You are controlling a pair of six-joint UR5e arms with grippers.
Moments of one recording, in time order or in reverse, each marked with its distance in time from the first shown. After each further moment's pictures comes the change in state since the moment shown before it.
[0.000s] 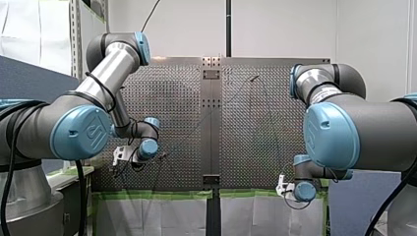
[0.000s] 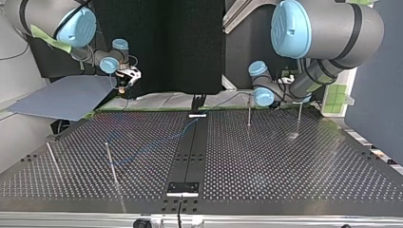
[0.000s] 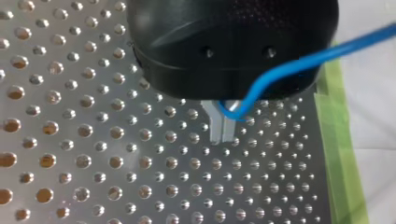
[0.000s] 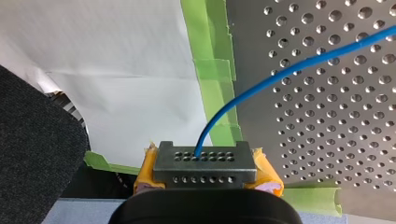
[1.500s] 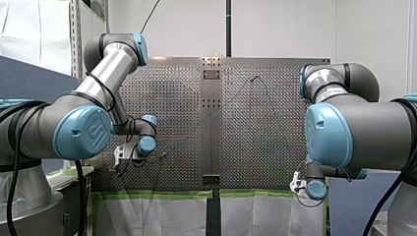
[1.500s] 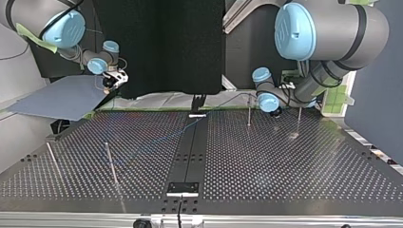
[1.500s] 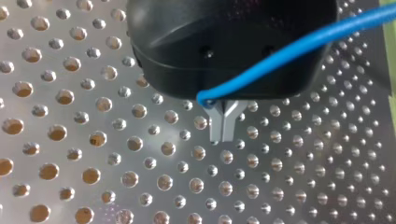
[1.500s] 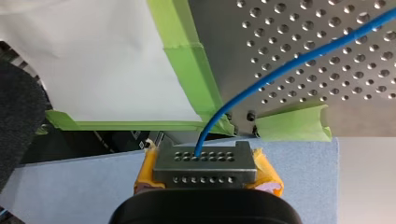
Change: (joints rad) left arm 0.031 0.000 0.050 0.020 0.079 -0.102; right arm -0.092 0.000 -0.030 -0.006 0.042 0.066
